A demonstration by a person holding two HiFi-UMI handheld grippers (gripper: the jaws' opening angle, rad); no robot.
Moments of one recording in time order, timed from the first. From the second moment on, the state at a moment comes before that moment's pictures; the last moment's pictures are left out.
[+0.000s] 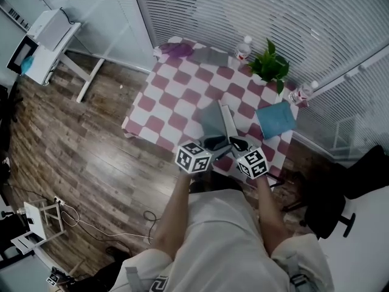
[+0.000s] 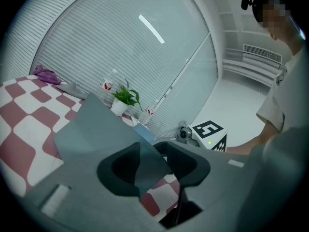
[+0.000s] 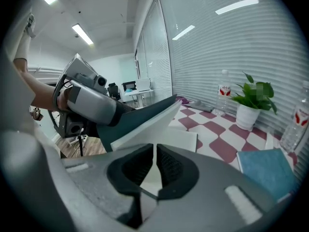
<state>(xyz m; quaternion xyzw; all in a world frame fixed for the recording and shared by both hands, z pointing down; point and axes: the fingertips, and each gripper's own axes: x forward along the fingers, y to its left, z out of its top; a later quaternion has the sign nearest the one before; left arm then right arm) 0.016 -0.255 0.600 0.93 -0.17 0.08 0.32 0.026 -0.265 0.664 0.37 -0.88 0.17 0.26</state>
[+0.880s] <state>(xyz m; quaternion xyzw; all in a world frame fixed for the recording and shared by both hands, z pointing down) 0.041 -0.258 0.625 0.92 -0.18 0.12 0.31 0.066 -0.270 0.709 0.38 -0.85 0.23 0.27</state>
